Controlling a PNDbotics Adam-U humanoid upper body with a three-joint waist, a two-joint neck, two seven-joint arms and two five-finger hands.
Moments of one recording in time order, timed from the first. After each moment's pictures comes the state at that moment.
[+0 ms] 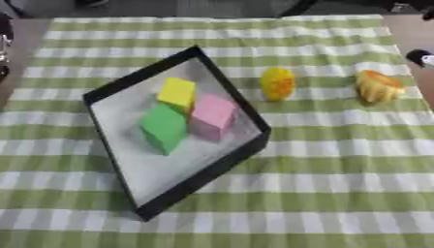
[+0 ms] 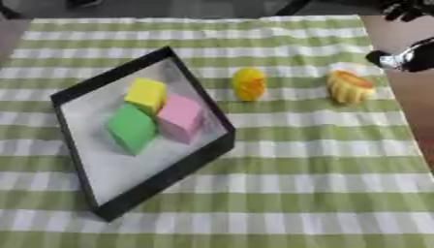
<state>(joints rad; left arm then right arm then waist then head) -0.21 0.46 0.08 -1.98 -0.13 0.33 0.44 -0.58 -1.06 0.23 -1.57 0.12 0.06 0.41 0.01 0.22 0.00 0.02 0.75</state>
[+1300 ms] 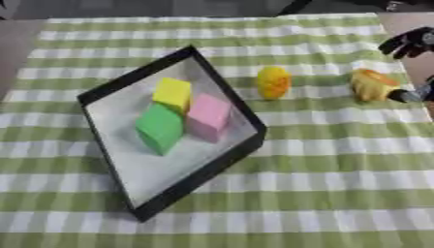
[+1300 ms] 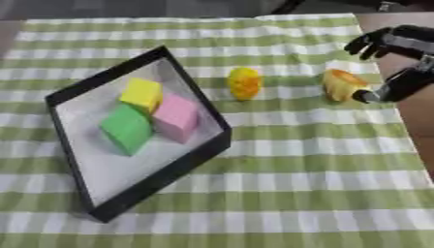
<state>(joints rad) -0.23 0.40 0.09 -1.98 -0.10 0.29 0.57 -0.60 -0.99 0.33 -1.46 0.23 0.04 0.47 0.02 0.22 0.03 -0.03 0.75</state>
